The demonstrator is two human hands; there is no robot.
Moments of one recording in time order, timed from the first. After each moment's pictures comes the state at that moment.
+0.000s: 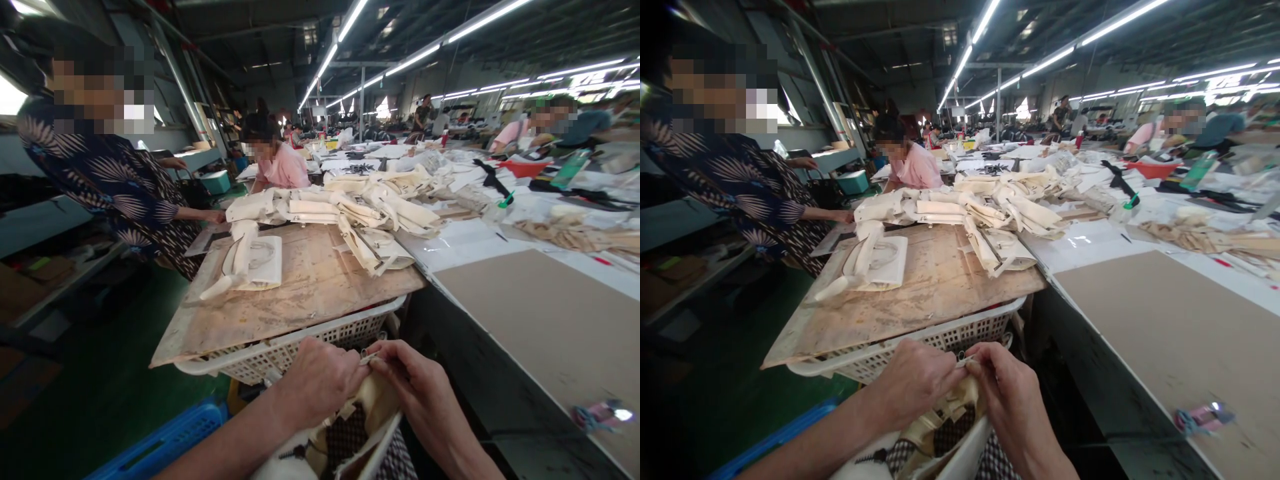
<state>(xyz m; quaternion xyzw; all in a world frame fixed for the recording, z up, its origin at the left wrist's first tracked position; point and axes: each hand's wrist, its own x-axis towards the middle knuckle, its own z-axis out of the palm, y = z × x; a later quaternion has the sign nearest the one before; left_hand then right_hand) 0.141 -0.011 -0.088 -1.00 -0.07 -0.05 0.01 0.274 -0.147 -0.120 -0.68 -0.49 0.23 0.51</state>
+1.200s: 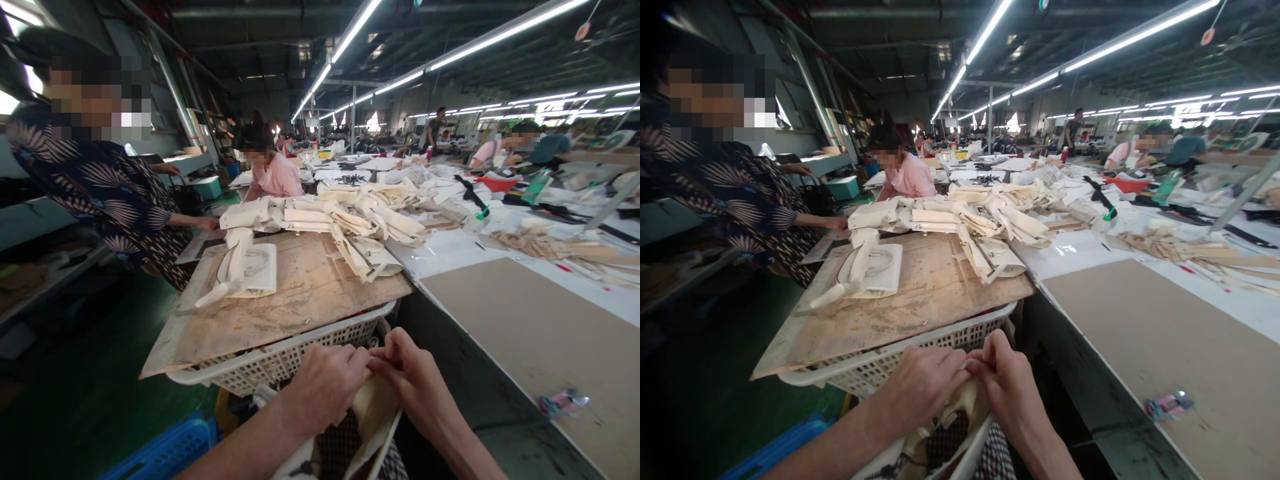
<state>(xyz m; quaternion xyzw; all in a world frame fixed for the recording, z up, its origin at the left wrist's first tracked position) 0.141 -0.026 -0.075 -0.99 -0.05 -0.08 -0.03 0.271 -0.144 -0.098 -0.67 -0.42 0.26 0.55</state>
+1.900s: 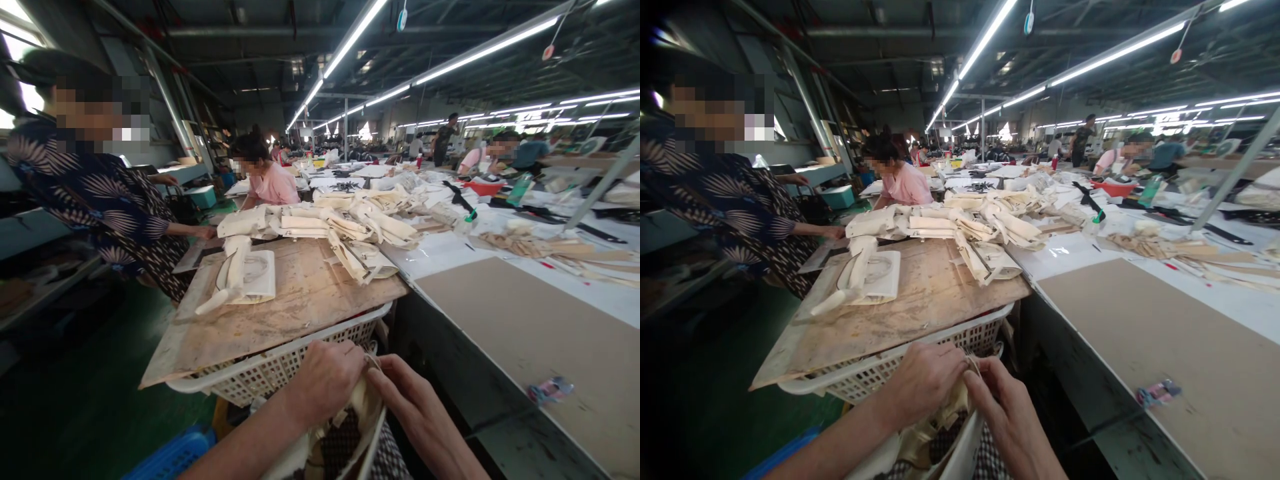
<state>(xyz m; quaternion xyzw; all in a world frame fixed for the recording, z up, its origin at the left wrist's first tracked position) 0.142 -0.020 -0.072 -1.00 -0.06 -0.05 -0.04 0.244 -0.169 -0.099 -0.67 -0.41 0.30 0.55</state>
